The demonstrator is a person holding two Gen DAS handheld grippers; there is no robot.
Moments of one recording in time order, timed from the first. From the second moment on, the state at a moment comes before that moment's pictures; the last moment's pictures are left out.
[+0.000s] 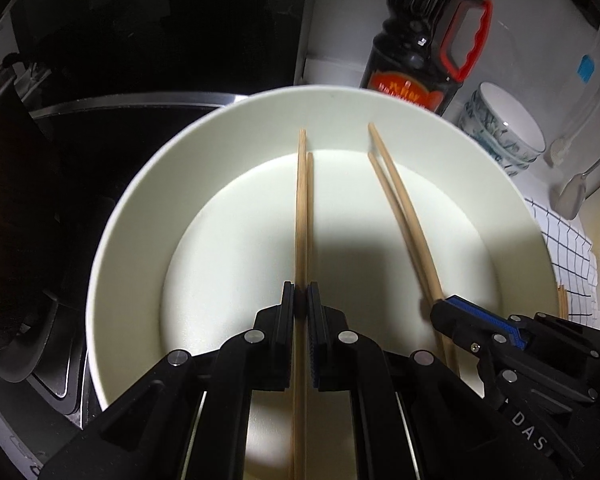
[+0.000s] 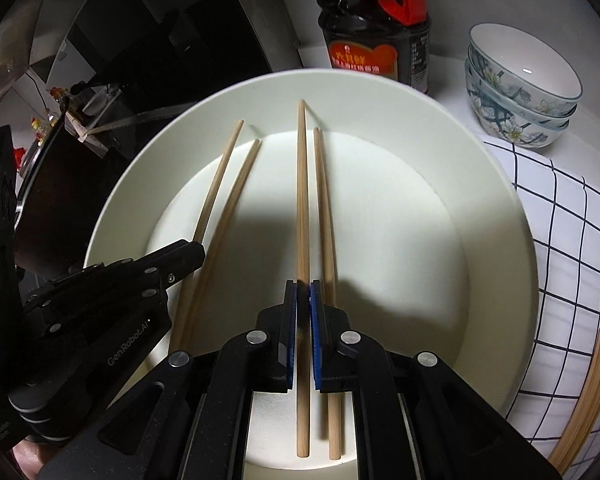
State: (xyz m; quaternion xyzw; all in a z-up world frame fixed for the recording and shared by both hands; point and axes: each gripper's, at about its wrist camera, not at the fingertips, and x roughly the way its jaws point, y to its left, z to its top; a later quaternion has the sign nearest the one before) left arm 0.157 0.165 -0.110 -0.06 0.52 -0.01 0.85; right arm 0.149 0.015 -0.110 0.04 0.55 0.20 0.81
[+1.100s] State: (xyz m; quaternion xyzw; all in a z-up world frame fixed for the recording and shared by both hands) left arm 0.119 0.167 -0.069 -0.05 0.49 0.04 0.87; right arm 0.123 -0.010 -0.072 0.02 0.51 0.17 0.84
